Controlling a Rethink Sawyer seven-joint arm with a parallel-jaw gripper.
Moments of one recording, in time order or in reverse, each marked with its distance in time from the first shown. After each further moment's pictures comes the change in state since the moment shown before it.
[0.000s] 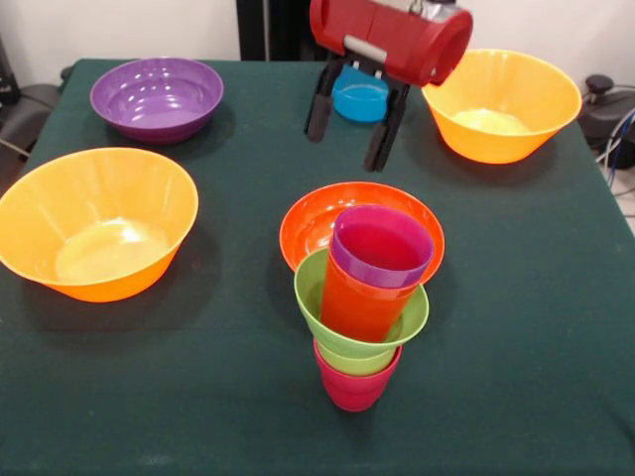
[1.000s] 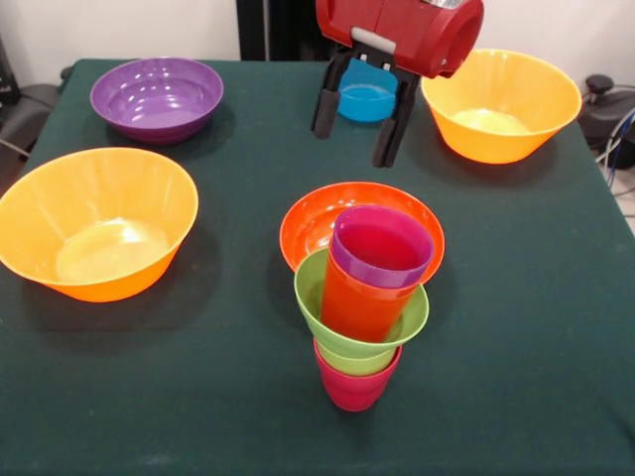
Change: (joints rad) arm -0.008 -0.007 0.016 -0.005 0.000 0.000 0.000
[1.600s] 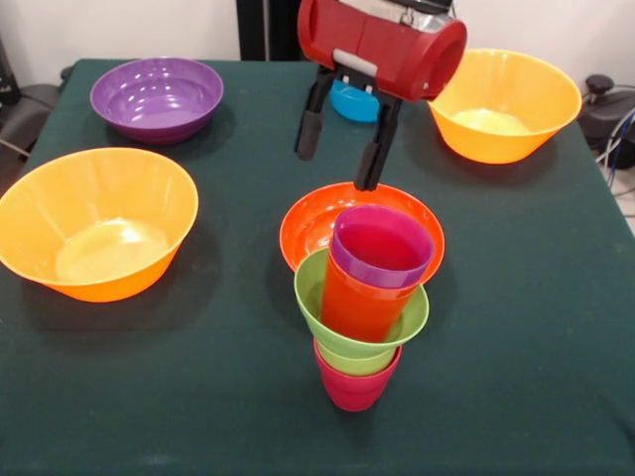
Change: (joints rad) arm -0.018 0.042 0.003 -0.059 -0.001 0.000 0.000
